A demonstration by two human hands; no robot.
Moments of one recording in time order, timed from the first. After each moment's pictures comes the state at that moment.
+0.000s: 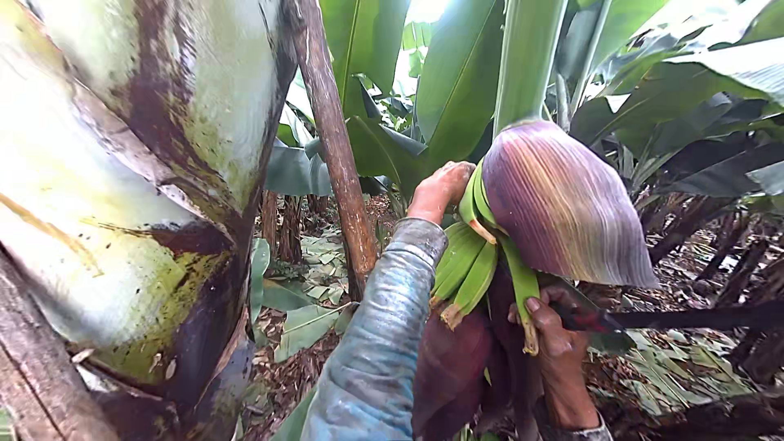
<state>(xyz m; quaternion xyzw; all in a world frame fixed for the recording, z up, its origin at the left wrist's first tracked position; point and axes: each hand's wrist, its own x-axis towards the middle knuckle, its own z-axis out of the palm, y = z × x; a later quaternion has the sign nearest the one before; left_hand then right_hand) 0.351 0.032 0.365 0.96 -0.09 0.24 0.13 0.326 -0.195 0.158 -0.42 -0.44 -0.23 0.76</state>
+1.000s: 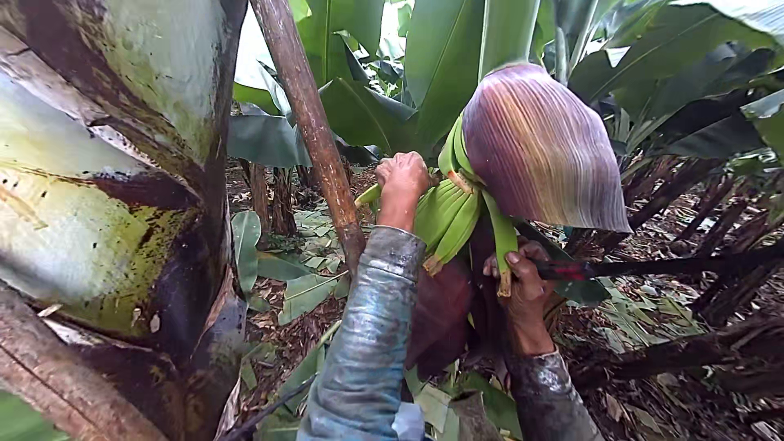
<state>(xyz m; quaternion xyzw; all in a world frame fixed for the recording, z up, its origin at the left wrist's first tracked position) 0.296 0.006 0.317 0.94 0.28 0.19 0.05 0.345 -0.186 0.128 -0.29 -0.45 -0.15 0.83</state>
